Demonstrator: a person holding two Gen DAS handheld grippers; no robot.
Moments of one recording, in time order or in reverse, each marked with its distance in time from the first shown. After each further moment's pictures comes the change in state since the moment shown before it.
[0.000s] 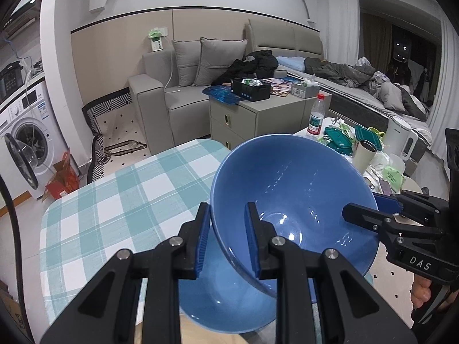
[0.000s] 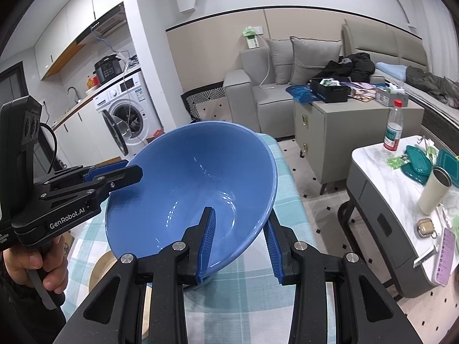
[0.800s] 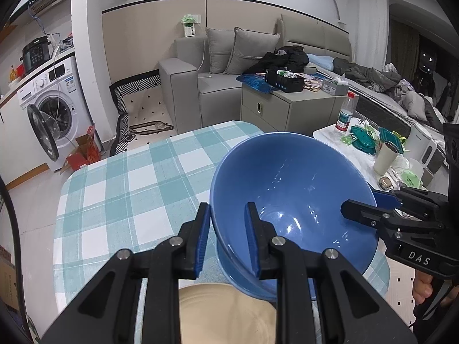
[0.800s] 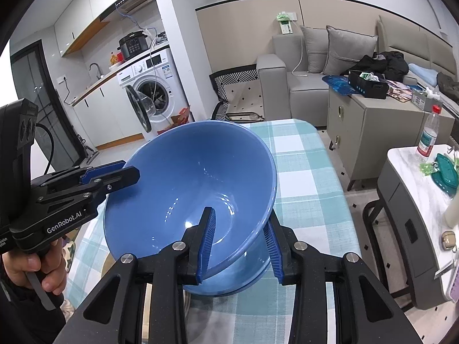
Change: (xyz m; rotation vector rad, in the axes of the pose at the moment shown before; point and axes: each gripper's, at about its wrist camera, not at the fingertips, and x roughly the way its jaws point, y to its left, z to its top) left arm -0.017 0.048 -0.040 -0.099 0.043 0.098; right arm 0.040 0.049 -0.005 -0.083 0.089 0.103
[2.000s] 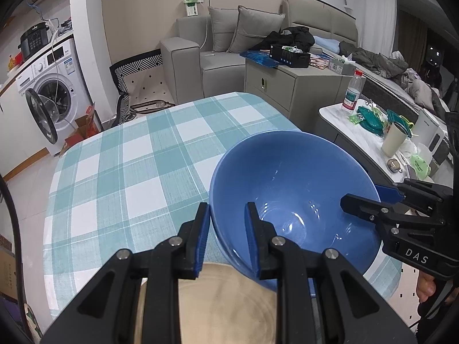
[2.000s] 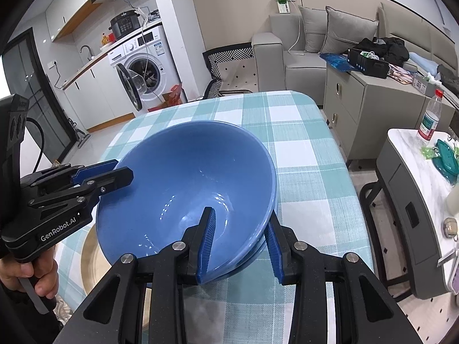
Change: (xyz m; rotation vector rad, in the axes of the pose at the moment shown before) left arm 0.035 -0.005 -0.029 -0.010 0.096 0.017; right arm 0.044 -0.010 -0.019 -0.005 0.107 -0.044
